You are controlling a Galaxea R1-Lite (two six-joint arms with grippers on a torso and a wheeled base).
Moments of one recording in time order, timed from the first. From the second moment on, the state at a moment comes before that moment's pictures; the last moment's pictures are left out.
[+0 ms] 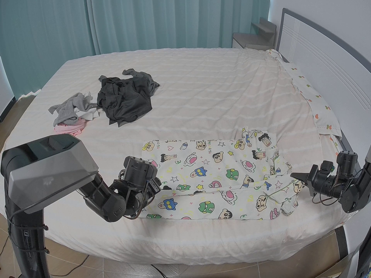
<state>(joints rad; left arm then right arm) -0.49 2.24 -0.91 -0.62 0.35 -0.94 -0.13 2.05 -0.41 -1.20 0.65 0.75</state>
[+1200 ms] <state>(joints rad) -0.60 2.21 -1.02 -0.46 0.22 -1.16 -0.12 2.07 -0.32 -1.47 0.64 0.84</state>
